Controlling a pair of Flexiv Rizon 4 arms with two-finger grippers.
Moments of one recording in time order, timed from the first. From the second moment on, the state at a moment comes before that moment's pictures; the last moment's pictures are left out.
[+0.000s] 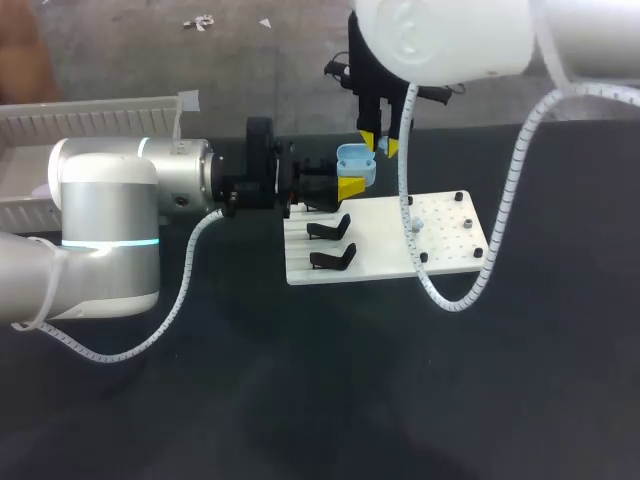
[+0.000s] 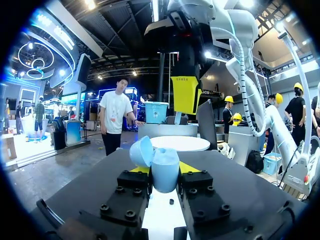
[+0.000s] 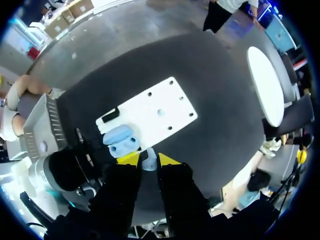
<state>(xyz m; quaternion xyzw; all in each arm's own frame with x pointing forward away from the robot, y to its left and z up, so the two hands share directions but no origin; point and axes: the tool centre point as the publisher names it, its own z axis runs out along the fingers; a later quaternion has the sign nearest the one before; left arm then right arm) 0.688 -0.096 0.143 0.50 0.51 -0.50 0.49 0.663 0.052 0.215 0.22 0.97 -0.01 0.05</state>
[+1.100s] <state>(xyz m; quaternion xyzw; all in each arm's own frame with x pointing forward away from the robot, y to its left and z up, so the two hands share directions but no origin) 0.688 -0.096 0.143 0.50 0.51 -0.50 0.49 0.673 0.070 0.199 0.18 0.98 -0.05 0.03</state>
